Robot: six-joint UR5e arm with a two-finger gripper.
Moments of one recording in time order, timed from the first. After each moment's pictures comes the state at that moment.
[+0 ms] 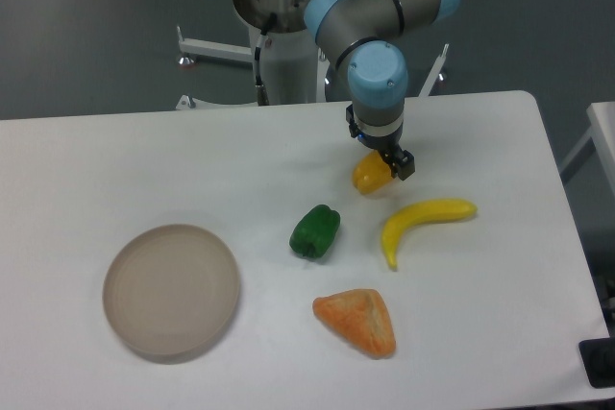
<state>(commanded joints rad) 2.33 -1.85 -1.81 -1.12 1.76 1.40</state>
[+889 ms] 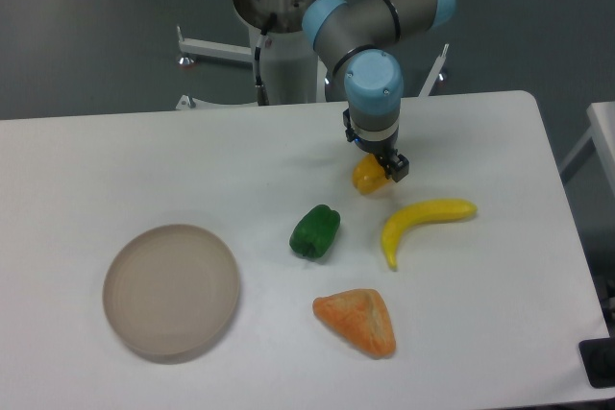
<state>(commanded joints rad) 2.33 -1.86 -1.82 -1.12 1.76 1.41</state>
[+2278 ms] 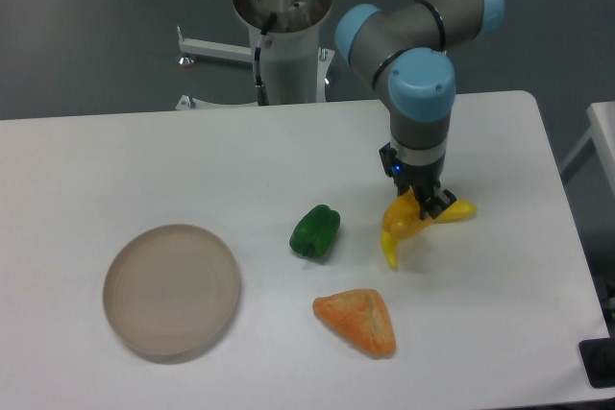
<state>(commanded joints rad) 2.34 -2.01 -1.43 -1.14 1.65 1.42</state>
